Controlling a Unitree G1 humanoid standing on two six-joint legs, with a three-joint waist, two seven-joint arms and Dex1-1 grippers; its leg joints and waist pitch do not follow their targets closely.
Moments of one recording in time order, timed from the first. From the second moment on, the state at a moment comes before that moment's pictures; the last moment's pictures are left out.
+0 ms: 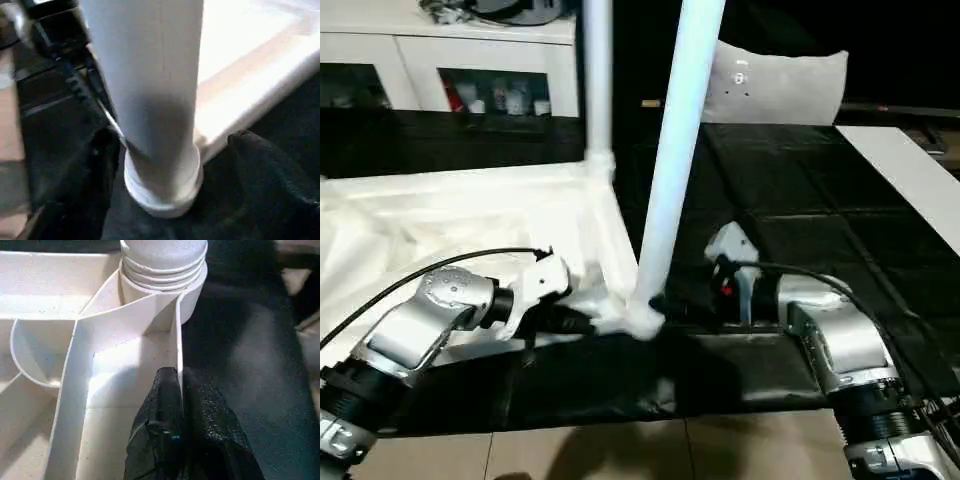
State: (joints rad) left arm -0.48 0.48 -0.40 0.19 -0.05 0.40 -1.19; right arm -0.38 -0.52 0.14 0.19 0.29 0.40 1.16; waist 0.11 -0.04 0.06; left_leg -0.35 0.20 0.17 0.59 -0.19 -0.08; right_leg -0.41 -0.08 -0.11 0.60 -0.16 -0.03
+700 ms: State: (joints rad) left arm -0.49 0.50 -0.40 0.20 -0.05 0.38 -1.23; right arm -0.51 -0.47 0.21 0.43 0.29 0.31 1.31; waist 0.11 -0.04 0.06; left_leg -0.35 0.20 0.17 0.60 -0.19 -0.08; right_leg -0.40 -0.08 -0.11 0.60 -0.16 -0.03
